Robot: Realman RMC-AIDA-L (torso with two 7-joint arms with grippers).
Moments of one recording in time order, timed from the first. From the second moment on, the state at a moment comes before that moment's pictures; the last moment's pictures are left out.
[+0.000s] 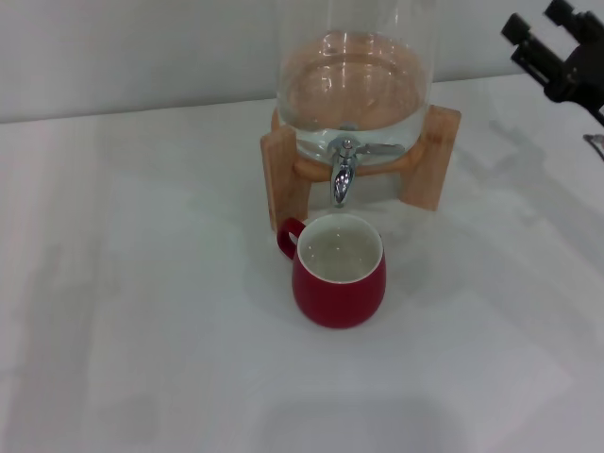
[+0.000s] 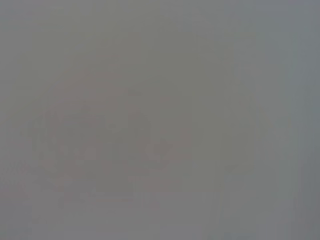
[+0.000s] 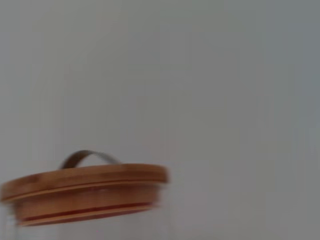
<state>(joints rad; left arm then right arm) -0.25 -2.09 -0.74 -0.30 2.03 1.47 -0.03 0.38 2.00 -1.13 -0.36 -0.60 -1.35 0.74</state>
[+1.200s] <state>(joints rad) -0.27 -2.09 -0.76 -0.29 1.81 1.46 -0.04 0.37 2.01 -0.96 -0.26 -0.40 -1.36 0.45</state>
